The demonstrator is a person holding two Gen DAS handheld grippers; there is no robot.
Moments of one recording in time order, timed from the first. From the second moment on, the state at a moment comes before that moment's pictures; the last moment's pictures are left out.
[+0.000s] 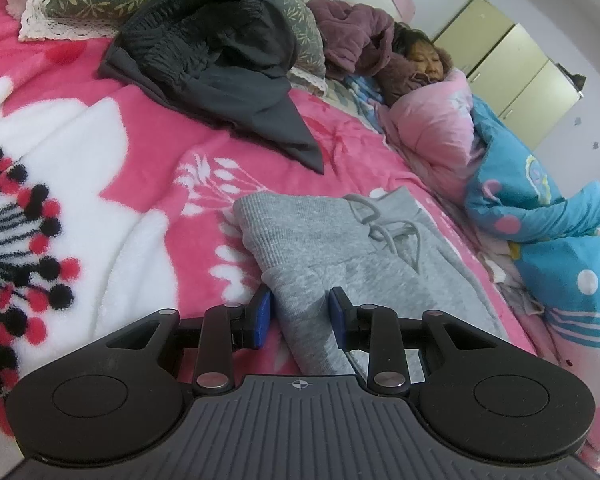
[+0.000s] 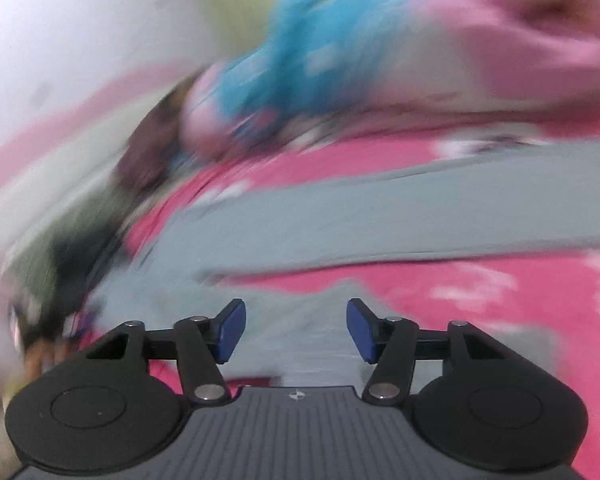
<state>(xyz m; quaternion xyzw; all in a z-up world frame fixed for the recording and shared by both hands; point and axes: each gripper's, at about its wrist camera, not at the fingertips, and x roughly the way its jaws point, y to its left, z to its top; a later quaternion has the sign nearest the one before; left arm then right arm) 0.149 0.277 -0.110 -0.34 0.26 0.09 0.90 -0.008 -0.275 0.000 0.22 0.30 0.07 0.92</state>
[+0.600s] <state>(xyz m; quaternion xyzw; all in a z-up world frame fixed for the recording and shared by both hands) 0.145 0.269 -0.111 -0.34 0.25 0.10 0.90 -0.065 -0.211 -0.052 0.04 0.35 0.01 0.94</state>
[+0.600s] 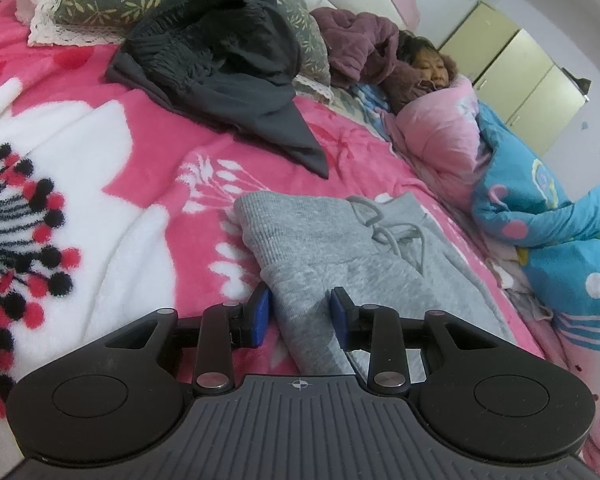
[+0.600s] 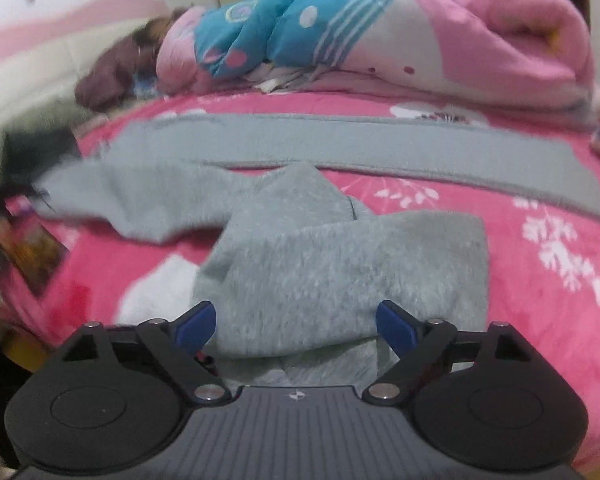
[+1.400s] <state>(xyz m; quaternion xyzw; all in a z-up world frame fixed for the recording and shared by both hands) 0.135 0.282 -0.110 -0.36 0.25 0.08 0.89 -0.056 -0.364 -0.008 0.24 0.24 -0.13 0.93</state>
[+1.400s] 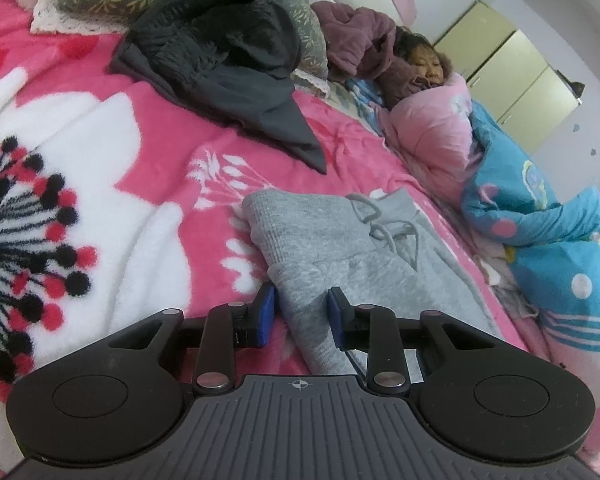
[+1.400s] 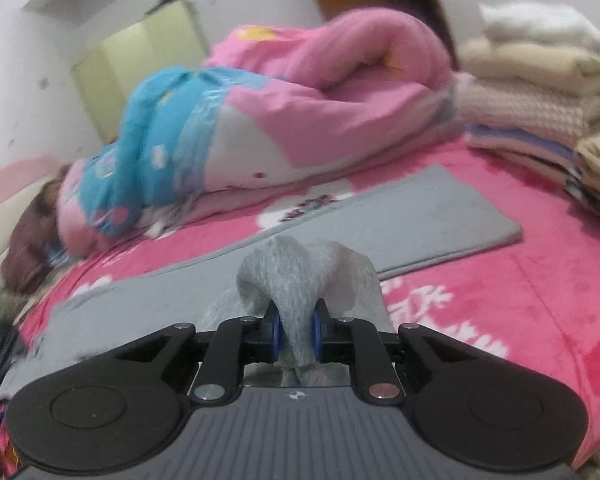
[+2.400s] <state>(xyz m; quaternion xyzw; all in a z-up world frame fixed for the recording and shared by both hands) 0.126 0.312 -0.113 -0.41 0.24 0.06 0.88 0.018 -0.065 -0.028 -0.19 0.15 0.26 0.94</state>
